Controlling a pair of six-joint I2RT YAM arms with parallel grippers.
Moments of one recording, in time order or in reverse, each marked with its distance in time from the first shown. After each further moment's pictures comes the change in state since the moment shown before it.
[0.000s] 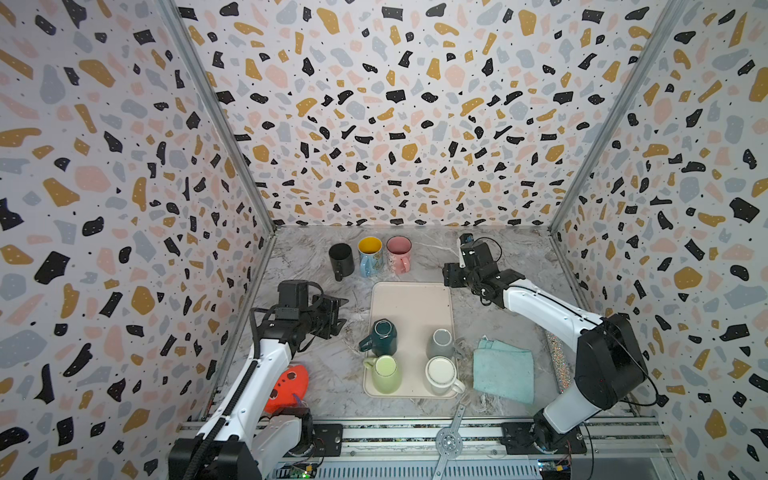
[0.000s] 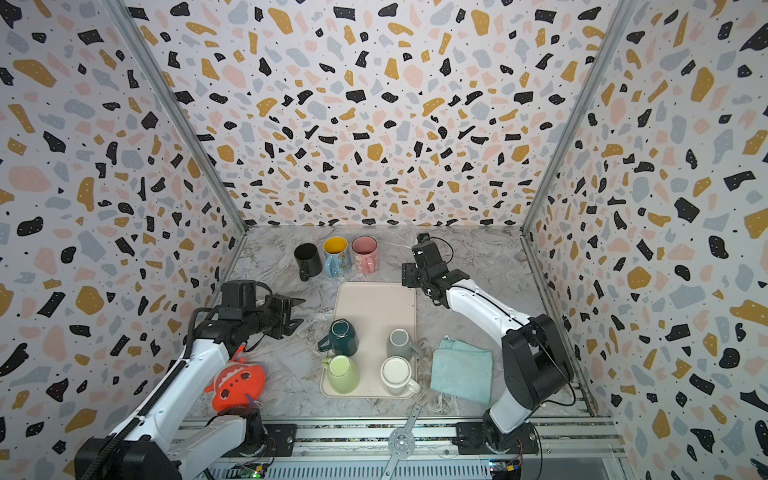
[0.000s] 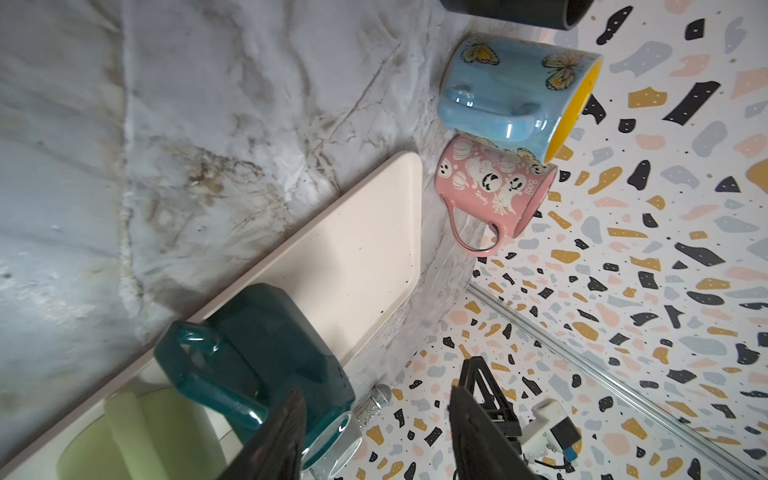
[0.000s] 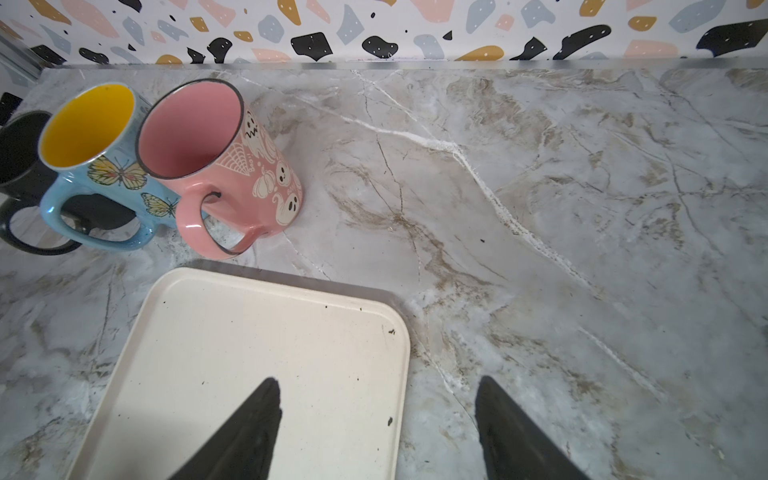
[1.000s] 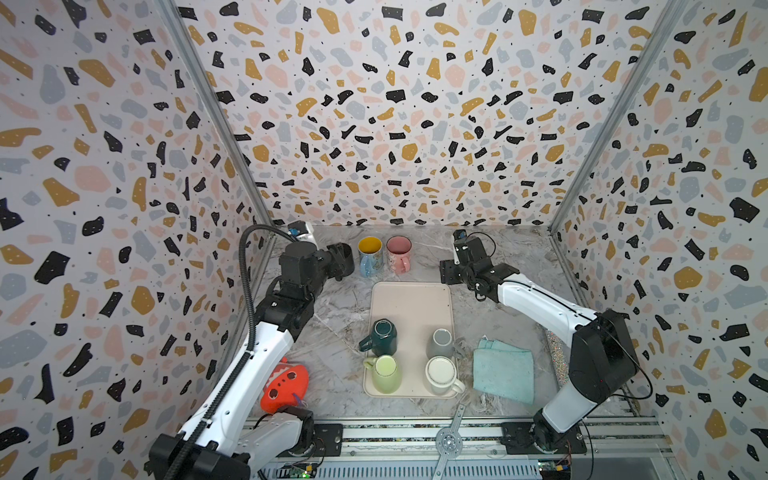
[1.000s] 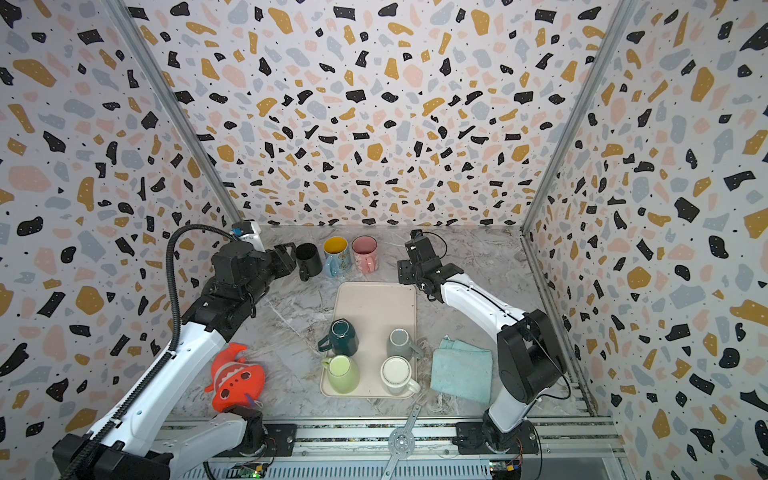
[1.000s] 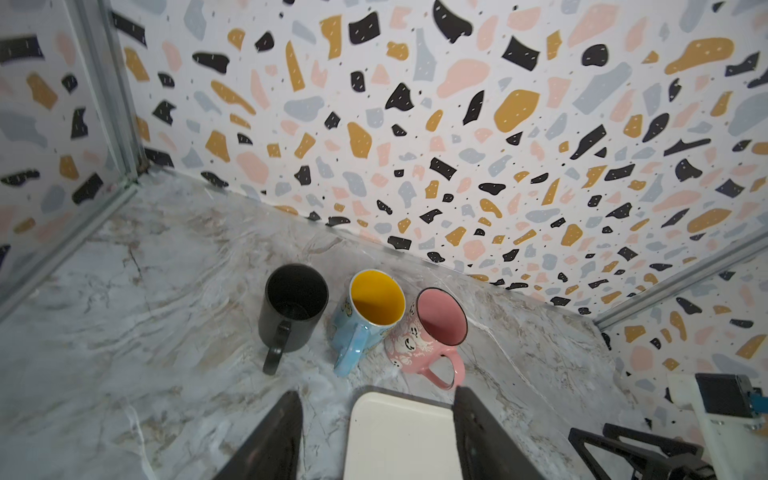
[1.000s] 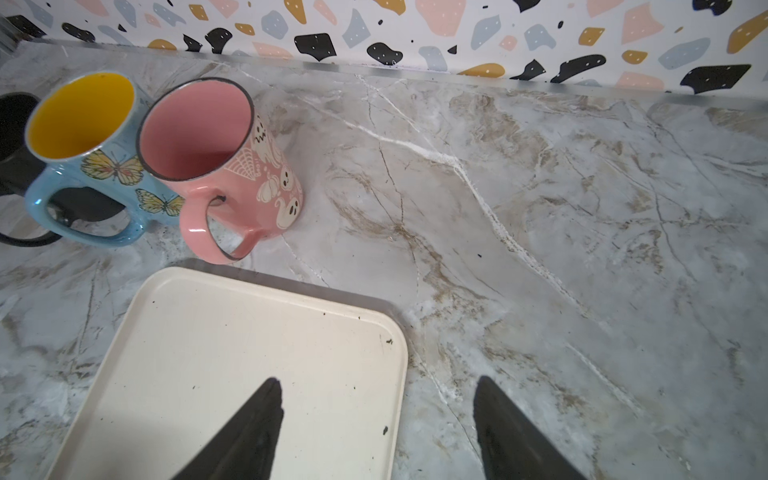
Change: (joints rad) left arm -0.154 0.063 0.306 0.221 -0.545 0.923; right arm 0.026 0.045 0.077 -0.061 0.047 -0.050
